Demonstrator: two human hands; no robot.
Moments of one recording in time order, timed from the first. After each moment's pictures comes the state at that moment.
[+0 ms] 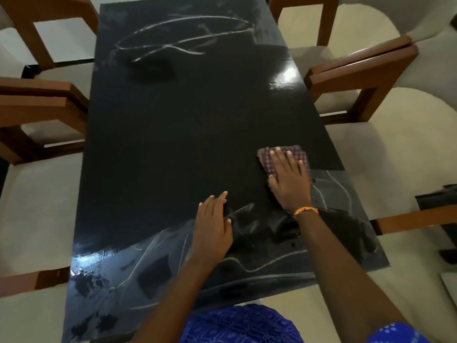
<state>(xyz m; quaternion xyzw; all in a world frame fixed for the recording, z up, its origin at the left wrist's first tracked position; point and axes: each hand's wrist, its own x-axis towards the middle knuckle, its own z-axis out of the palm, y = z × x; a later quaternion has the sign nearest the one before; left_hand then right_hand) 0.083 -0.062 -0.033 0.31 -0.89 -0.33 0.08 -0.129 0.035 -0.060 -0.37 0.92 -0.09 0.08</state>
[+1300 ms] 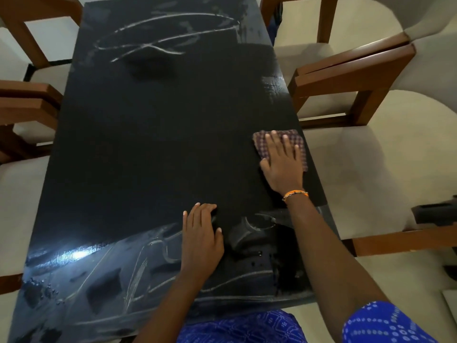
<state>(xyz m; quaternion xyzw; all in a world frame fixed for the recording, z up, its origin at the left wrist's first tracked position) 0.022 -0.005 -0.038 0.36 -0.89 -0.26 0.07 -0.230 0.041 -0.062 -0.37 0.92 -0.12 0.07</state>
